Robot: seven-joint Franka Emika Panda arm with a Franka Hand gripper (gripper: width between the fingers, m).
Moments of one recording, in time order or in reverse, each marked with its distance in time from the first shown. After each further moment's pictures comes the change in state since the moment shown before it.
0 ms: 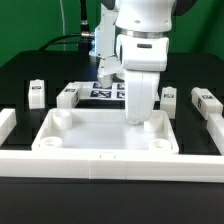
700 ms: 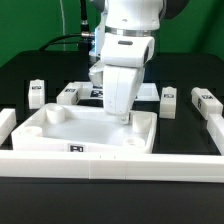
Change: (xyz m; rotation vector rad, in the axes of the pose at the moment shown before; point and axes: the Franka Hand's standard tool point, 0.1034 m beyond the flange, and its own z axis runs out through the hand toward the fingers) arm -0.016 -0.004 0.004 -0.055 0.015 0.188
